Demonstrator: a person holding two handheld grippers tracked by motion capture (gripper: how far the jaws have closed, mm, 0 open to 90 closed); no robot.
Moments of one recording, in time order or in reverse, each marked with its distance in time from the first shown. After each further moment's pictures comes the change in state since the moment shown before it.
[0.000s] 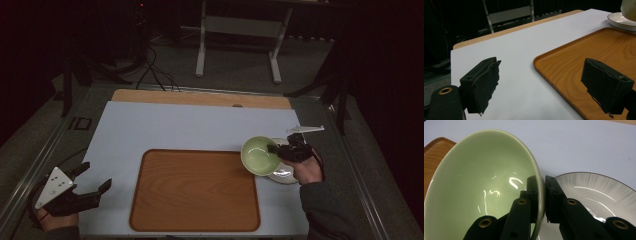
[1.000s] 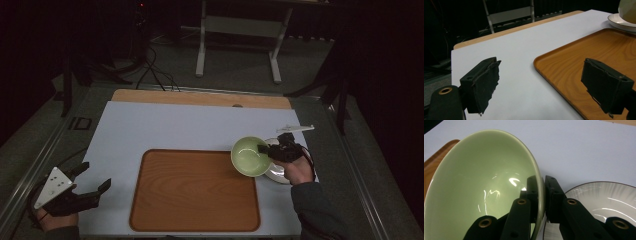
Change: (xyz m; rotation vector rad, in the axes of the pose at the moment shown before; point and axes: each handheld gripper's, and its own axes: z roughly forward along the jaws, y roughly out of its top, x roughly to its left) left arm 0.000 0.000 0.000 -0.005 0.002 -0.006; right arm 0.024 0.008 0.011 -0.007 0.050 -0.018
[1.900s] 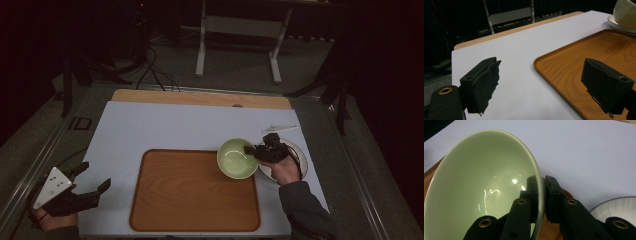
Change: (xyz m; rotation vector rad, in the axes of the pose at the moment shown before) left arm 0.001 0.000 -0.001 -0.005 0.001 0.000; right arm 0.029 0.008 0.021 0.012 0.063 -0.038
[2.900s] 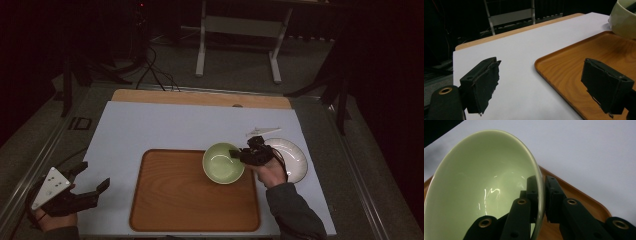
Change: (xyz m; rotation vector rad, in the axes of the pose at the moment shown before) left arm 0.001 0.000 -0.002 -0.008 0.004 -0.005; right arm 0.030 0.003 0.026 0.018 0.063 -0.036
